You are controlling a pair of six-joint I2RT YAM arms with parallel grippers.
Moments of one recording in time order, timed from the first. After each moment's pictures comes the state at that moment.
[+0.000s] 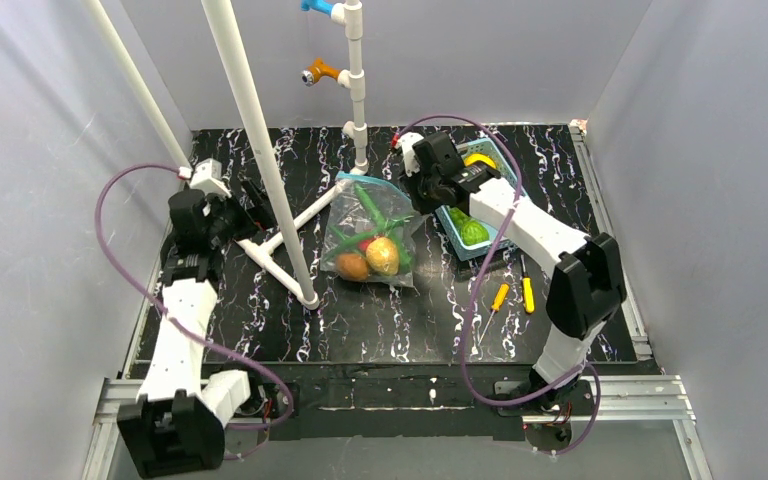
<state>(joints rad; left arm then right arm) 0.13 1.04 0.82 -0.21 0.42 -0.39 0.64 1.73 1.55 -0.60 -0.01 -0.06</state>
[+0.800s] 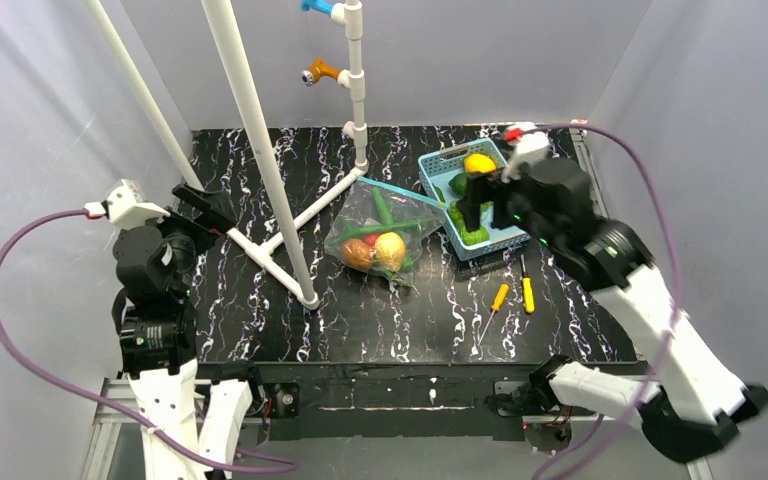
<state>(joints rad) 0.12 0.63 1.09 -0.63 -0.04 -0.55 0.65 1.11 1.41 -0.76 0.18 0.16</state>
